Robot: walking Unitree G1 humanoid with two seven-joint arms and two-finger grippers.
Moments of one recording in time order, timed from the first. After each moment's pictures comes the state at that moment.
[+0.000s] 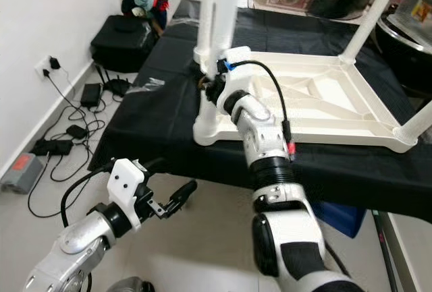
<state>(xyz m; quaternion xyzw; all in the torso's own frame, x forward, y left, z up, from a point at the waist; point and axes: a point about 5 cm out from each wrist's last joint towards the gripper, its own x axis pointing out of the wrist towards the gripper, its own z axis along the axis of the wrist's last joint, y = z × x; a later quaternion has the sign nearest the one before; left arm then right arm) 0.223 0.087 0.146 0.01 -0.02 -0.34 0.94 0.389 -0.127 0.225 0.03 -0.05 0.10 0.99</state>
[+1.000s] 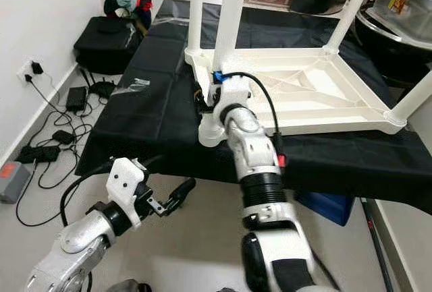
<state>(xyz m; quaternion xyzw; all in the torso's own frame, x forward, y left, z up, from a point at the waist) 0.223 0.086 0.148 0.01 -0.03 -0.33 0.94 0.381 -0.124 0.204 0.03 0.04 0.21 0.98</state>
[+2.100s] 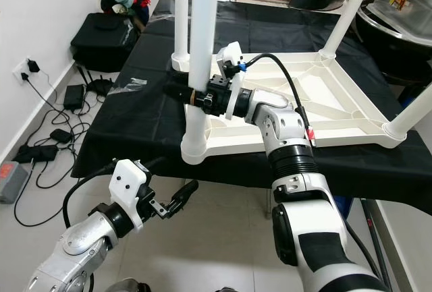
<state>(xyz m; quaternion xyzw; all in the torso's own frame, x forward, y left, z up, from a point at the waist) 0.221 0.083 0.146 0.00 -0.03 -0.34 0.94 0.372 -0.116 0.248 0.02 -0.04 0.53 0.84</state>
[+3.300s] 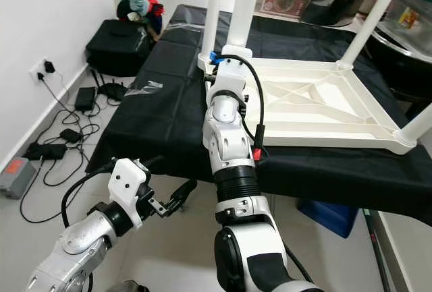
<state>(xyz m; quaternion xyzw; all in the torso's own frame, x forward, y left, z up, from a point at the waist) 0.223 0.082 0.148 0.01 -0.03 -0.33 0.94 0.382 -0.091 0.234 0.07 -0.04 -0.05 1.00</state>
